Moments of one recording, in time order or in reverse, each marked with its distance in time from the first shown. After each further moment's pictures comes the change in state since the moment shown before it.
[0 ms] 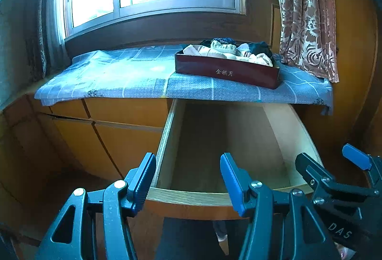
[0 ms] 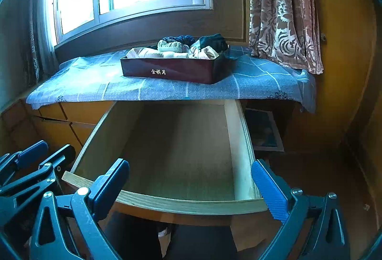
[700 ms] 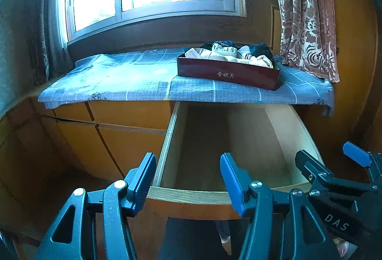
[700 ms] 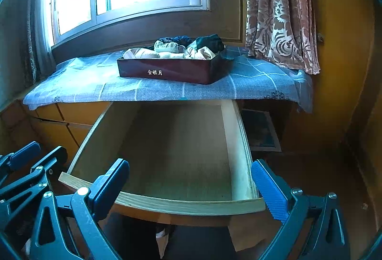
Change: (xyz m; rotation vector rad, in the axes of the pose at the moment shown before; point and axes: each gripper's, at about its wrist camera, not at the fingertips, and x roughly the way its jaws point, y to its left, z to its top) left arm -0.007 0.000 -0.003 0.004 -0.019 0.011; right arm 0.001 0.000 -0.001 0.003 -0.006 -0.026
